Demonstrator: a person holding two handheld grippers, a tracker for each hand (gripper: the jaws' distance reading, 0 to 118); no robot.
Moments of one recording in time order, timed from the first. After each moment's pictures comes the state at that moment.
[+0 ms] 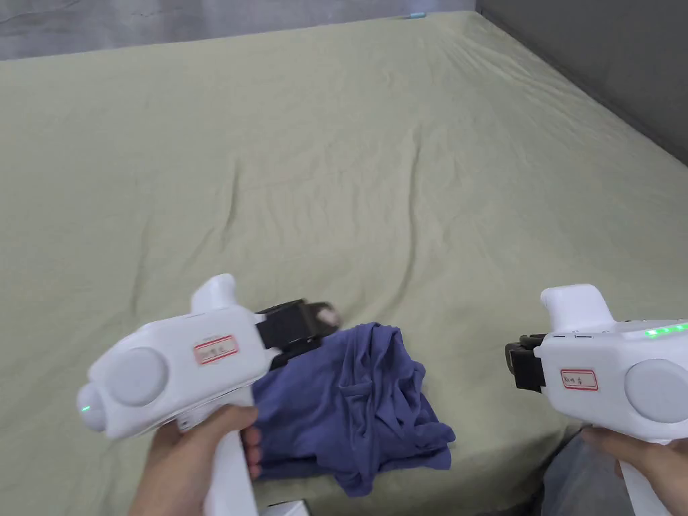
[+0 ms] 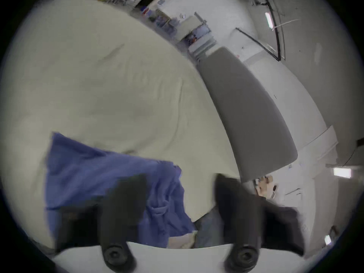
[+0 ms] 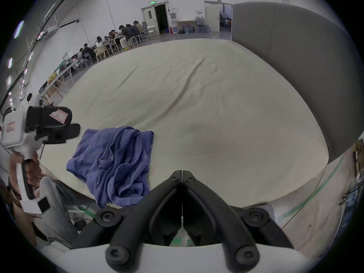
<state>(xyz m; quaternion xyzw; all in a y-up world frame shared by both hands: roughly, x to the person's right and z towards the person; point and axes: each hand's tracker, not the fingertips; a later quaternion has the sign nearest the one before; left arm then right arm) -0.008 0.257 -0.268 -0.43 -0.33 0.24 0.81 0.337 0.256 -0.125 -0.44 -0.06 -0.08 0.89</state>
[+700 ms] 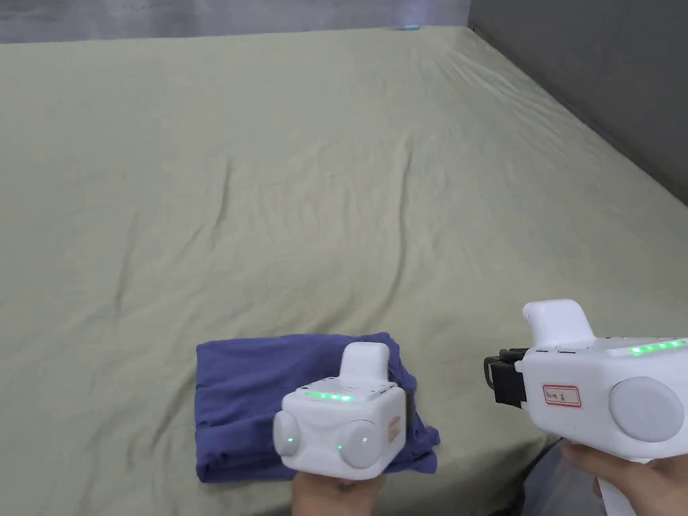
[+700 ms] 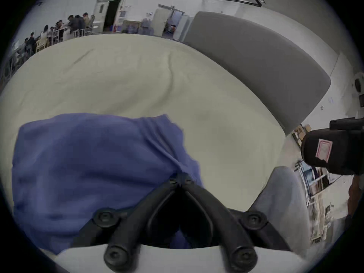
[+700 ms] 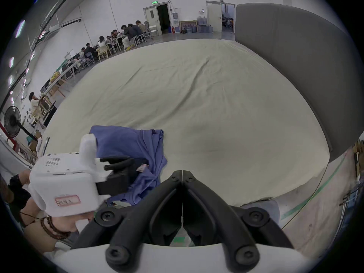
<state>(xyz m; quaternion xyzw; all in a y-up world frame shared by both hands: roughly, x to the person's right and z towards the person) 0.152 0.148 -0.207 -0.43 -0.35 0.01 0.83 0.321 0.263 -0.119 -0.44 -0.05 -0.08 0.89</state>
